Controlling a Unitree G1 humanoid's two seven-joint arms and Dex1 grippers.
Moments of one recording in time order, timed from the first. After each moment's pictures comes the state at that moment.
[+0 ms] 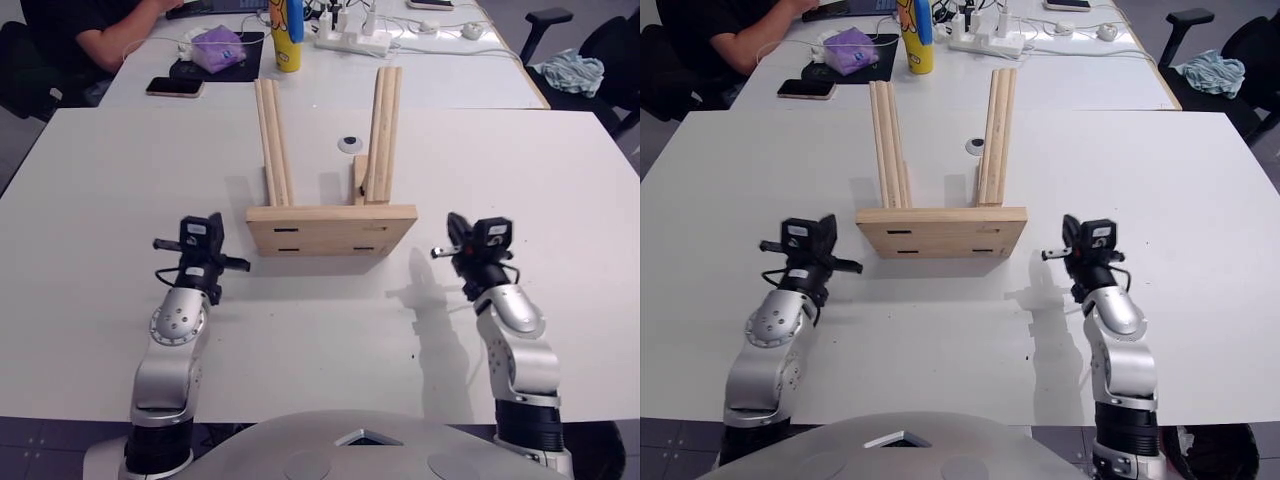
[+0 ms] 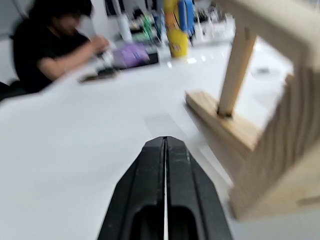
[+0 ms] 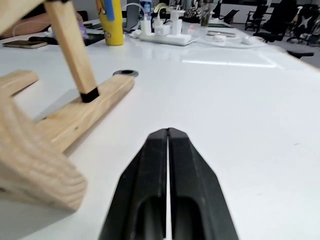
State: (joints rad) left arm 0.19 0.14 -0.05 -0.45 0.00 0.47 -0.07; right arm 0.15 -0.20 -0.07 -0.24 0.16 0.26 0.25
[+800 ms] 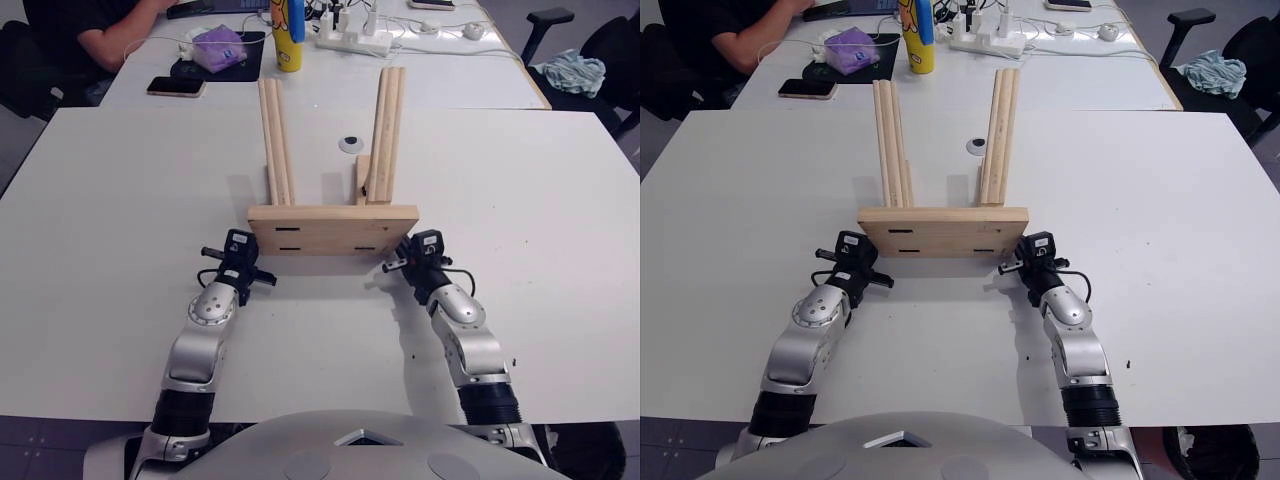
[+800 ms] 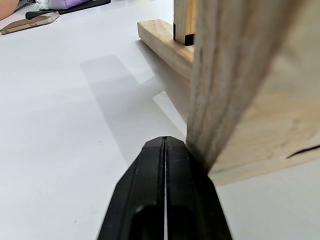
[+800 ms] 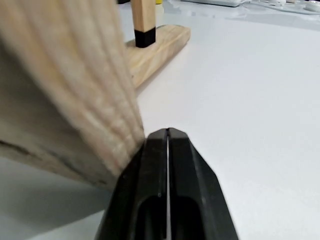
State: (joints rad) left arm 0.07 0.13 -0.14 -0.23 0.05 0.51 -0.12; right arm 0.06 -0.17 0.06 -0.01 0.07 0.22 0.24
